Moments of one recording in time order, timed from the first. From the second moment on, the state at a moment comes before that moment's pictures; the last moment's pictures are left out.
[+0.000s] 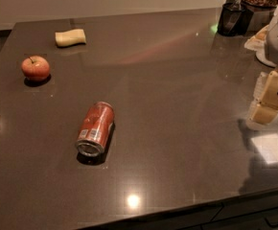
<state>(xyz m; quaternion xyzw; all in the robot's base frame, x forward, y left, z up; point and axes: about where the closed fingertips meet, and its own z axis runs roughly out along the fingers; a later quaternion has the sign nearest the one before) 0.438 -0.217 0.976 -0.60 0.78 -0.03 0.16</state>
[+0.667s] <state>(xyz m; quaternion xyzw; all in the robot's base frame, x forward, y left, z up) 0.462 -0.198 0.975 -0.57 0.80 -0.05 0.15</state>
